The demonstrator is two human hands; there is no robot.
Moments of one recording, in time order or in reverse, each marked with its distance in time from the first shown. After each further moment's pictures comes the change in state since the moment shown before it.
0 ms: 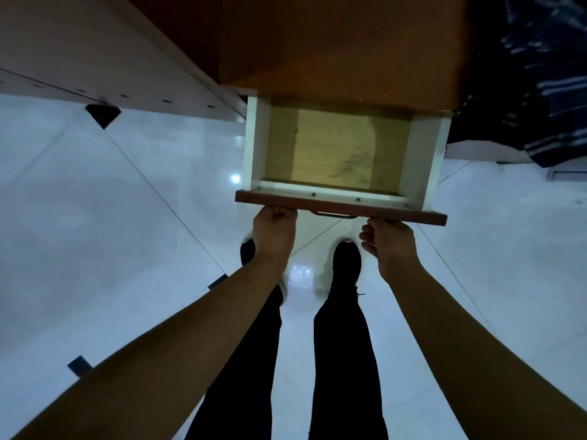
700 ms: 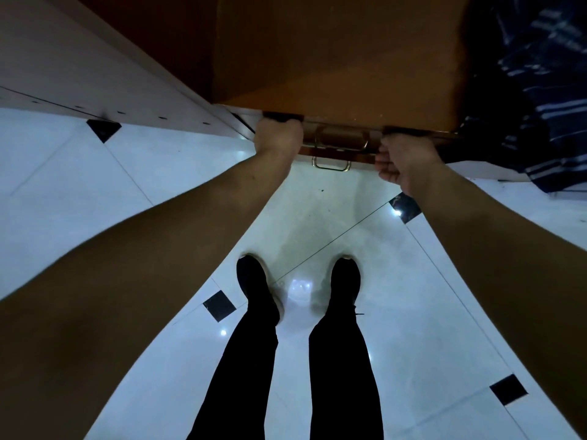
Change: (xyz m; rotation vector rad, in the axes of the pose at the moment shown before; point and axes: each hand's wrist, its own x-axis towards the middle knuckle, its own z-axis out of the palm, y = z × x) left_hand 0.084 0.153 0.056 0.048 0.002 0.180; right_hand 0.060 -0.151 0.039 -0.249 -0.073 -0.144
